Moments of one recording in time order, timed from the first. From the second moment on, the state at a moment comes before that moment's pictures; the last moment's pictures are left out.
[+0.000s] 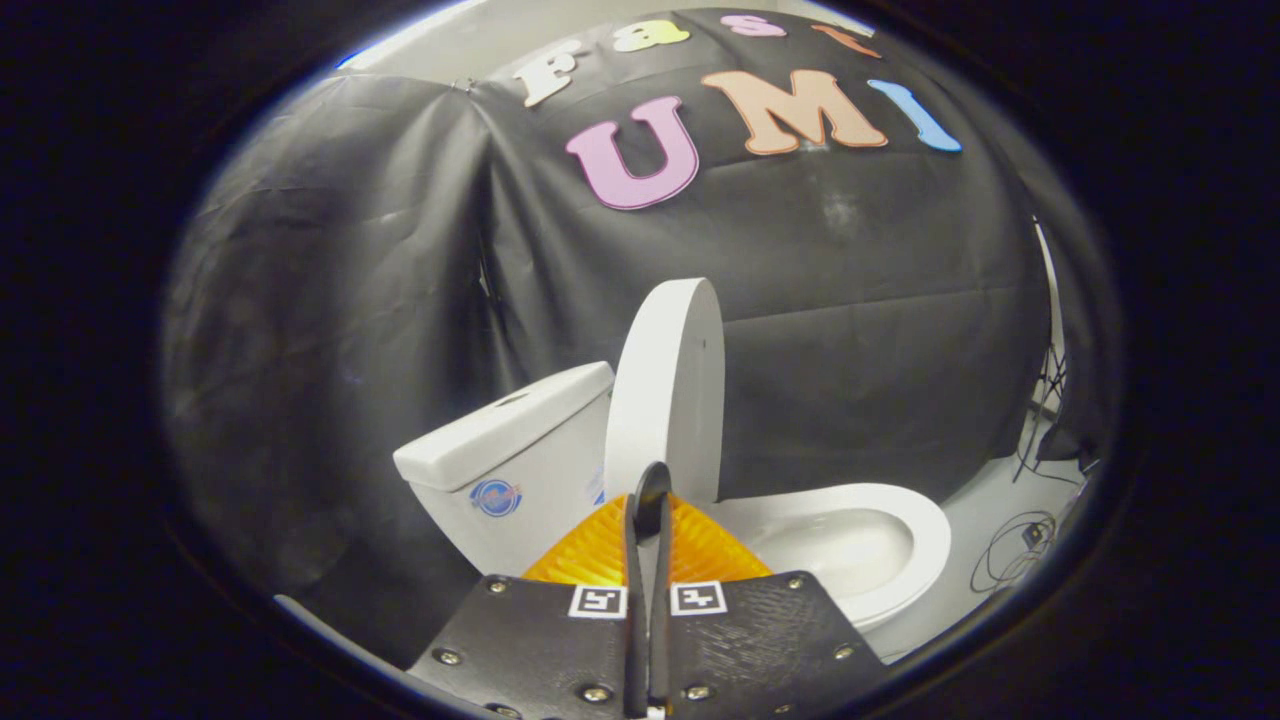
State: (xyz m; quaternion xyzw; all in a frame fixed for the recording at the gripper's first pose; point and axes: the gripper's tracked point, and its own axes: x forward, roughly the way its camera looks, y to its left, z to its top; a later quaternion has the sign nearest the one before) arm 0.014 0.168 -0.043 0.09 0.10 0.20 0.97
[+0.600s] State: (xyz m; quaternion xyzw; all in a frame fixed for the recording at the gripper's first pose) arm 0.015 0.198 -0.035 0.08 0.09 0.23 0.97
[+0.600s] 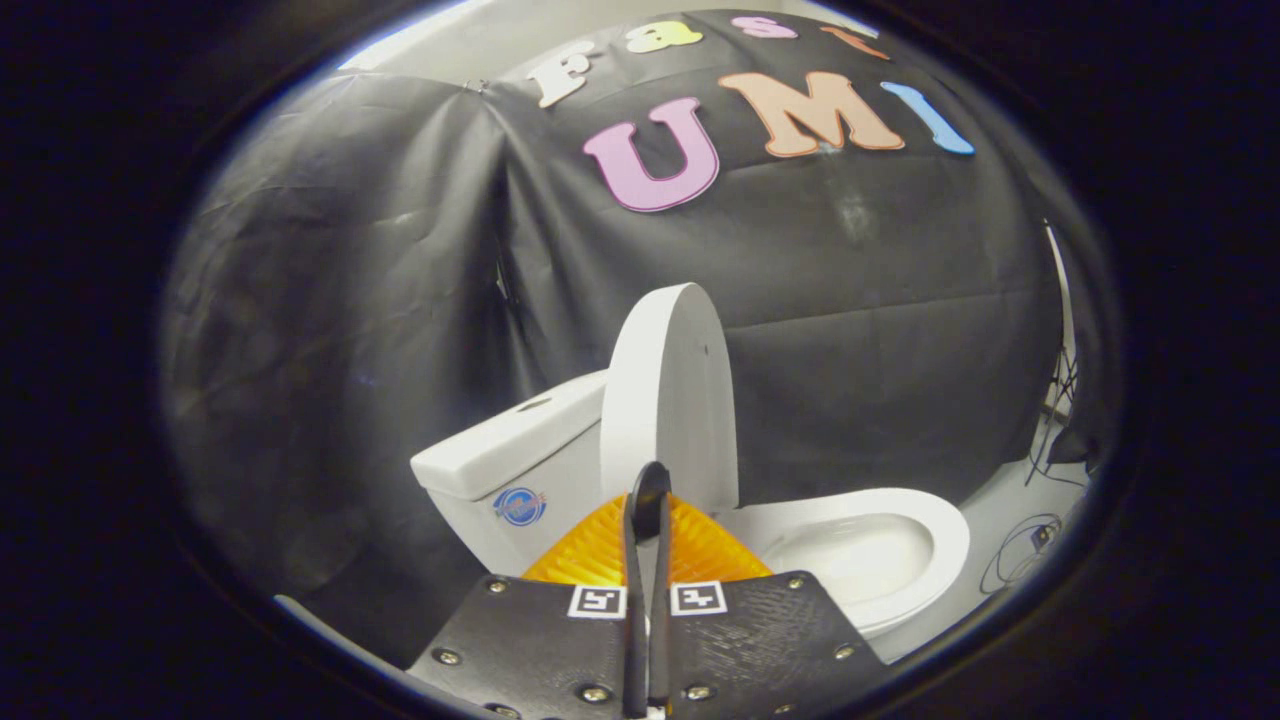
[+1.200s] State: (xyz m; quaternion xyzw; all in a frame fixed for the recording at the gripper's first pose) arm 0.010 0.244 -0.032 0.07 0.07 0.26 0.96
